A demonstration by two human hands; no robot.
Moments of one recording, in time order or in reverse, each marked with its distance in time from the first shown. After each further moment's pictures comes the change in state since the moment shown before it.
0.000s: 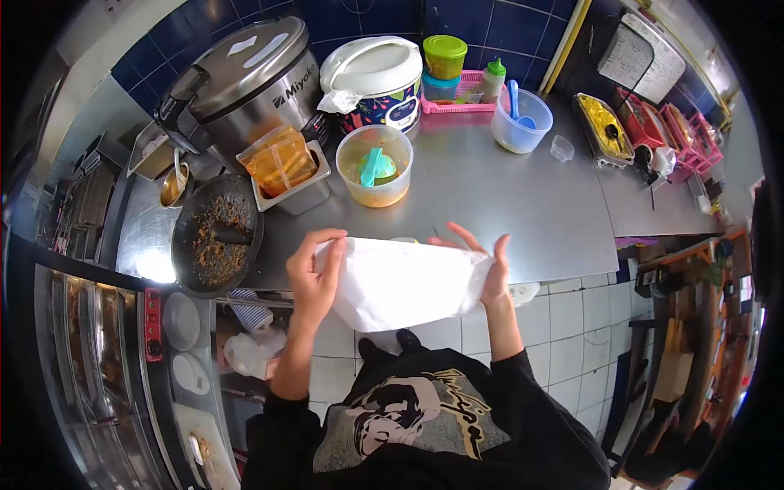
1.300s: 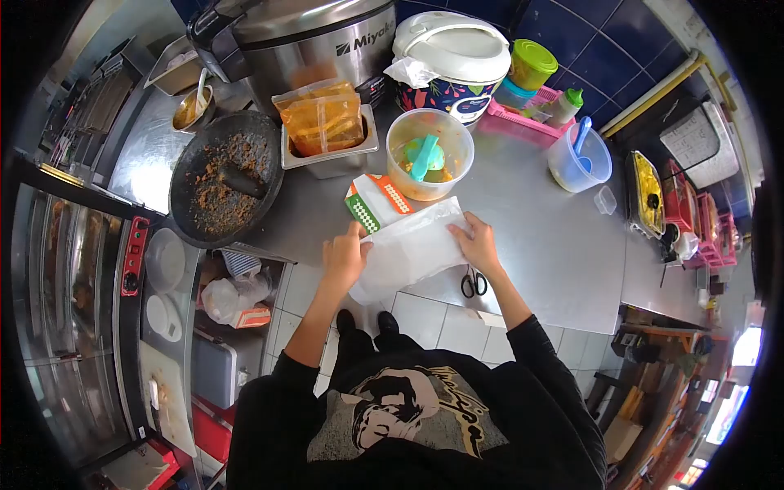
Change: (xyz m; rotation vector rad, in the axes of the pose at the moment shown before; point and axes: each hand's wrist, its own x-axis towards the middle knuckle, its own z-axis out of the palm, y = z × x) left_hand -0.027 -0.143 0.027 0.499 -0.357 -0.572; right_hand 0.128 0.048 -0.032 -1.306 0.055 -0.006
